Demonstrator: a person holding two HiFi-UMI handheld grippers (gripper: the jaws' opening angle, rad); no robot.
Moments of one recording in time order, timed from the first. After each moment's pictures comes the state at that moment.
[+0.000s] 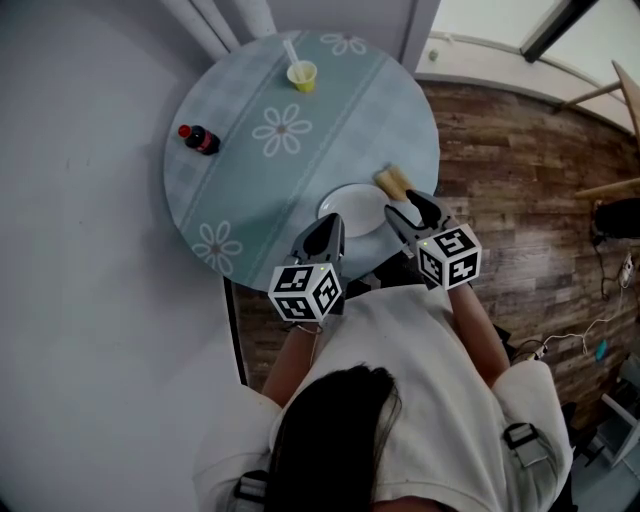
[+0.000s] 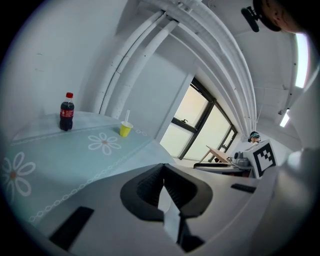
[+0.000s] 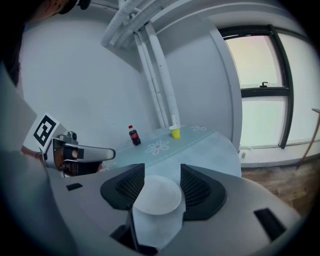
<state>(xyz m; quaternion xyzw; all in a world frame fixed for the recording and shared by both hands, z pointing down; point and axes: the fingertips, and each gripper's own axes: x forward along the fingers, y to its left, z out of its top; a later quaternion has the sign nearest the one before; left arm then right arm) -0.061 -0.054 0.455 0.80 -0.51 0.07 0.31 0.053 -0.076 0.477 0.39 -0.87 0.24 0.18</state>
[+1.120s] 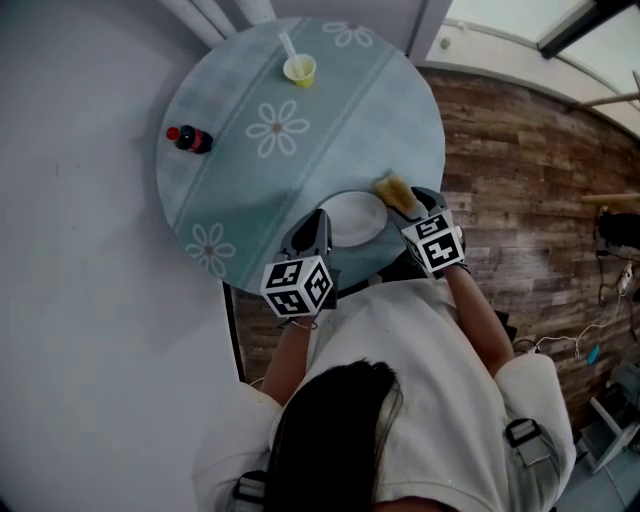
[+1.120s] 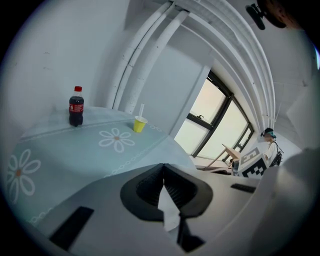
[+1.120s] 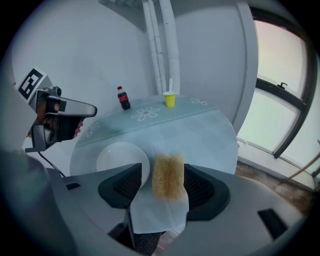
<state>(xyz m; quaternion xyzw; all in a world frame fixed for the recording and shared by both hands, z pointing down) -0.076 -0.097 0.487 0.74 -0.56 0.10 0.34 0.077 -0.118 0.572 0.34 -0.83 0.23 0.36</state>
